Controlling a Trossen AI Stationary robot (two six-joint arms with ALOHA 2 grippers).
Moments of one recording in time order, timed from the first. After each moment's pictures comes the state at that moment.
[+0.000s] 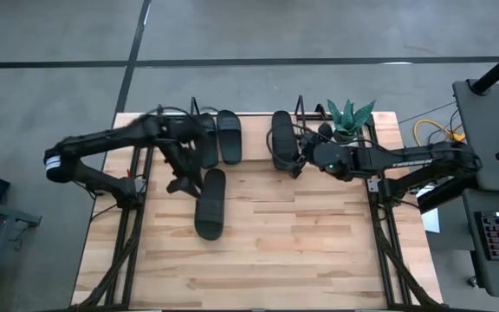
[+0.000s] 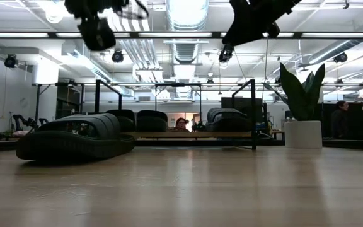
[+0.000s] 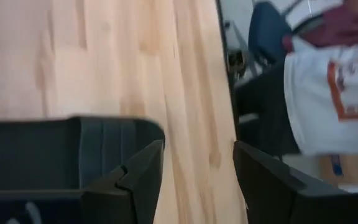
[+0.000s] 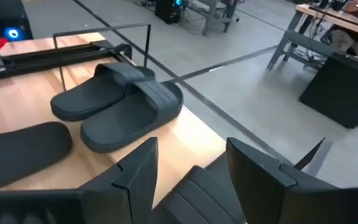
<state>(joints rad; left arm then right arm) 0.30 1.27 1.26 -1.15 0.74 0.13 0.01 1.21 0.94 -0.21 0.72 0.15</state>
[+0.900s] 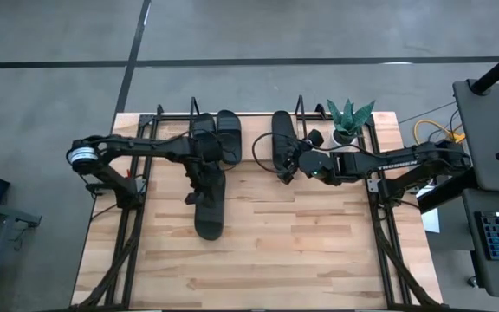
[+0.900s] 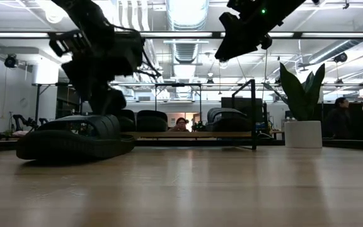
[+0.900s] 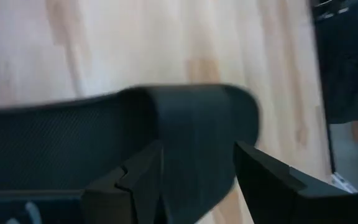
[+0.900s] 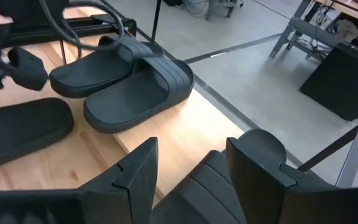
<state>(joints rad) 0.30 1.52 0.95 -0.80 0.66 0.35 0.02 1.34 0.94 -0.18 0.72 0.18</state>
